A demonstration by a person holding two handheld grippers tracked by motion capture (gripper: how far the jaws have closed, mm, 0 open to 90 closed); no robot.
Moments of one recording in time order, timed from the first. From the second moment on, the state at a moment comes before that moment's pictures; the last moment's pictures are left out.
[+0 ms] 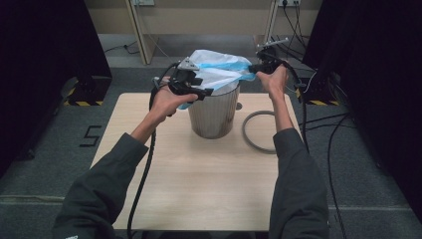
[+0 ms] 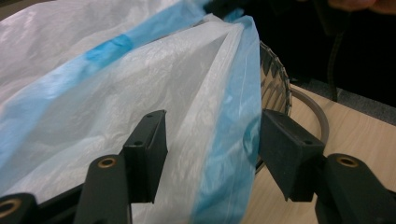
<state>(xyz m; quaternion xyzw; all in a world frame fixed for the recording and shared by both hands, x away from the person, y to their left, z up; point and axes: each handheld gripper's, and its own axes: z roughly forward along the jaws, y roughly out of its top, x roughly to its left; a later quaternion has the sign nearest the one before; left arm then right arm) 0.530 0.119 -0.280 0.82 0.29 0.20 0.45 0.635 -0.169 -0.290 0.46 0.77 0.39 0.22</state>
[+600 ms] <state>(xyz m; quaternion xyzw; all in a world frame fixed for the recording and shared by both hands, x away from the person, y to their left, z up) 0.528 0.118 -0.278 0.82 0.29 0.20 0.45 0.585 -0.170 -0.257 0.42 0.76 0.45 0.21</state>
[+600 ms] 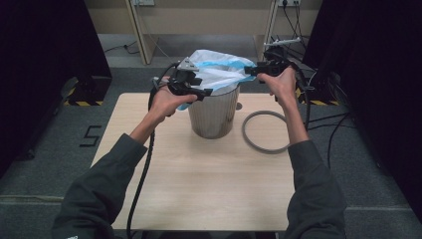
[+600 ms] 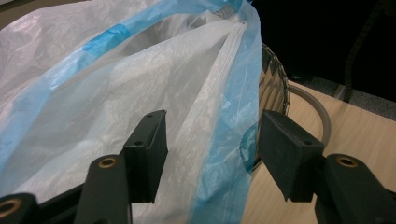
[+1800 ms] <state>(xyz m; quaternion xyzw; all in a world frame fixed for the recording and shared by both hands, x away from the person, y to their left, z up) 0.533 0.159 -0.266 0.79 0.33 0.23 0.46 0.527 -0.179 -0.306 0.35 0.82 0.43 0.15</state>
